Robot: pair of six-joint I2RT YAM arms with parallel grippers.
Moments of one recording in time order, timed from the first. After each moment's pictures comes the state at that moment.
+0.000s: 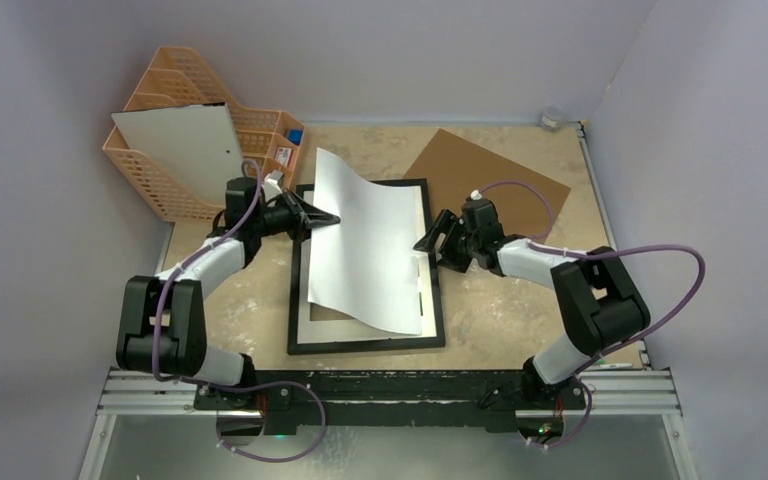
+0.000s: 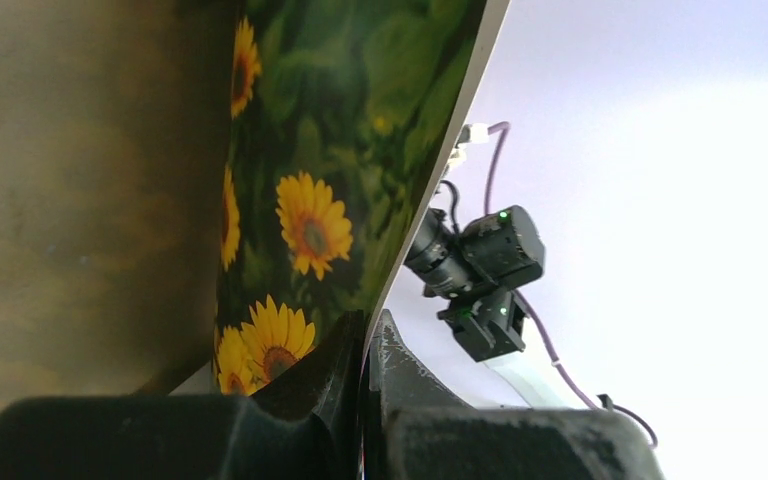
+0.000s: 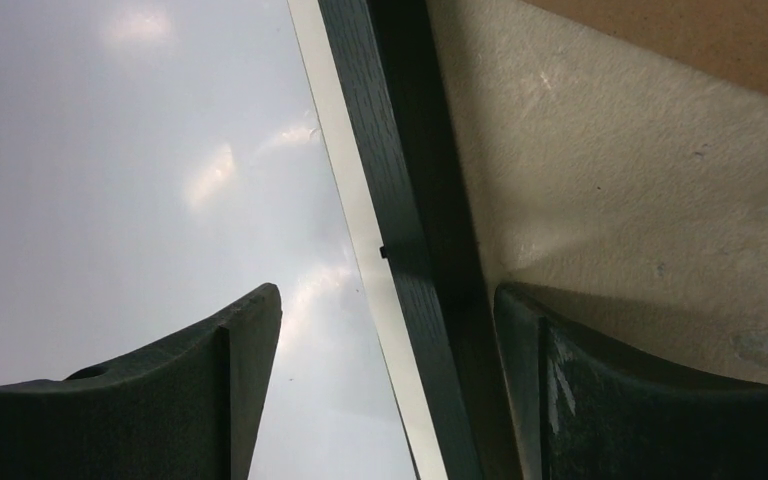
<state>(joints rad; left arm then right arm) -0.09 1.45 0.74 0.18 0.86 -1.23 0.40 1.60 0.74 0.04 -0.23 0.90</state>
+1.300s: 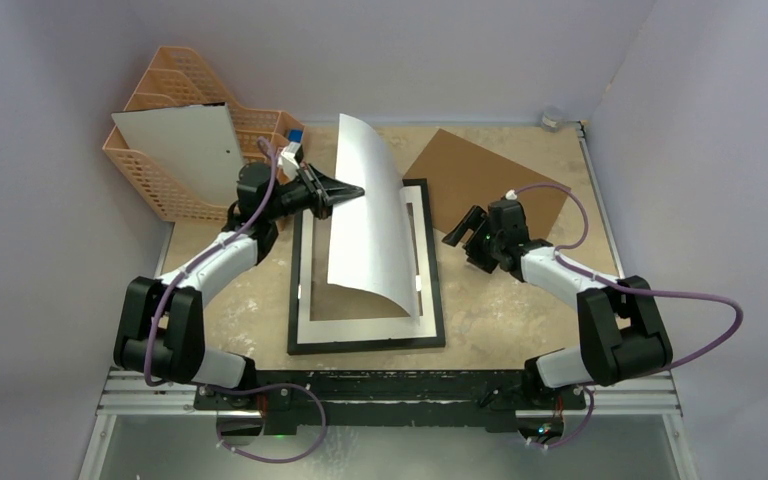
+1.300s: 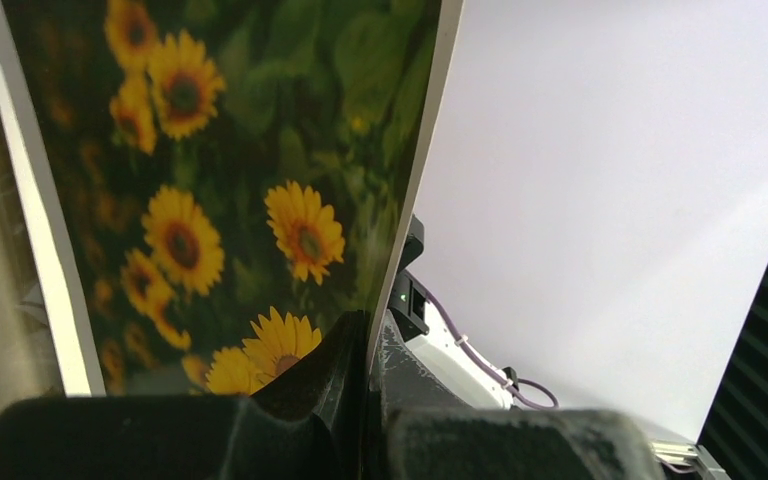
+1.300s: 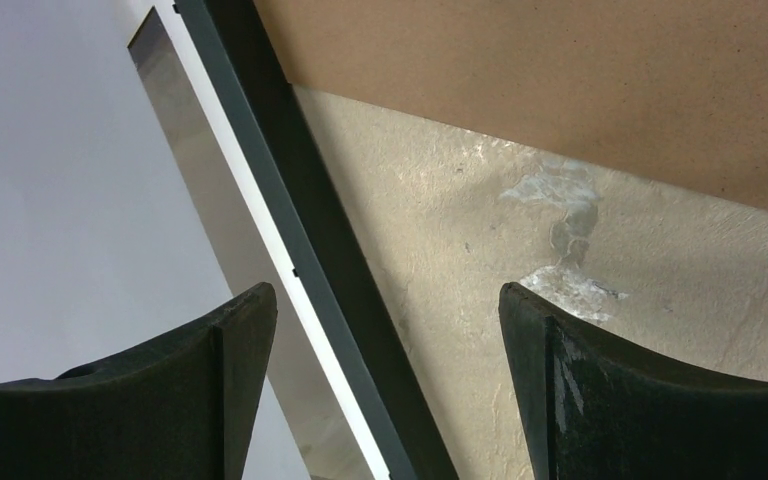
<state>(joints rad) -0.24 1.42 0.83 0.49 0.81 -1.52 0.28 1.42 0.68 -0.08 -0.10 0.90</state>
